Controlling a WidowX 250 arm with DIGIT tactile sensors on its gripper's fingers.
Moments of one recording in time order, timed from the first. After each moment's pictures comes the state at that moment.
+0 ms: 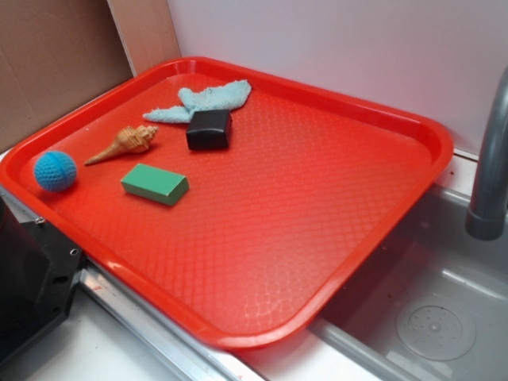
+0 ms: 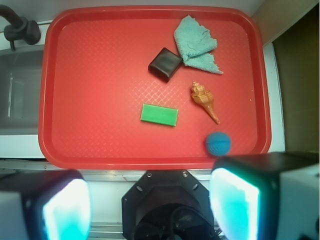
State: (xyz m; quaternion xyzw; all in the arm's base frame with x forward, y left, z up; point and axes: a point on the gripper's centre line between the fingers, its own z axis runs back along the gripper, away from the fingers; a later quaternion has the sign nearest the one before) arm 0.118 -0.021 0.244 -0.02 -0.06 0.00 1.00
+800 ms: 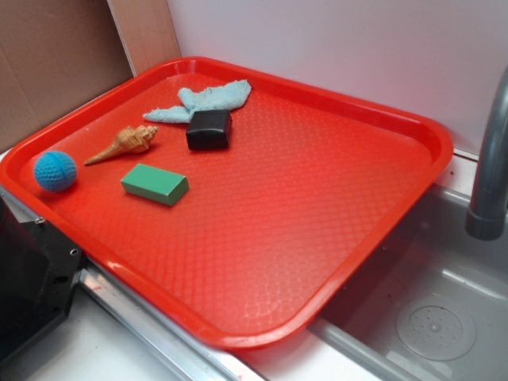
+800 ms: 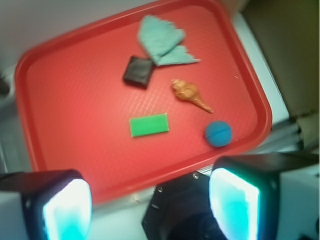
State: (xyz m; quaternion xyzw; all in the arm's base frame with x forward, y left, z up) arm 0.138 -0.001 0.226 -0.03 -0.07 0.21 0.97
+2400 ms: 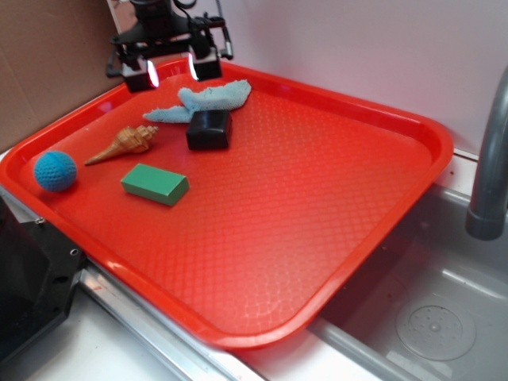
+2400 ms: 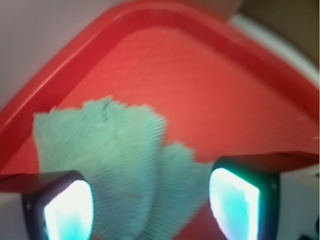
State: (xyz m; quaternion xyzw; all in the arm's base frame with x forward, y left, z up) arm 0.286 0.081 0.047 0.04 -0.12 0.44 0.89
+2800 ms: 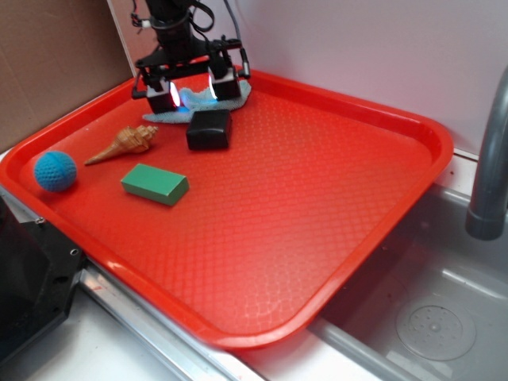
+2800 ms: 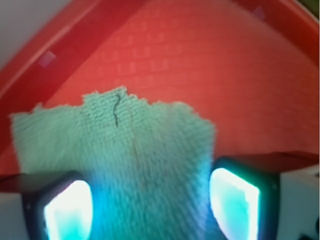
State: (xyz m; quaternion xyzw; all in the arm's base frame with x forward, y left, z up) arm 0.304 0.087 0.017 0.02 -0.11 0.43 0.90
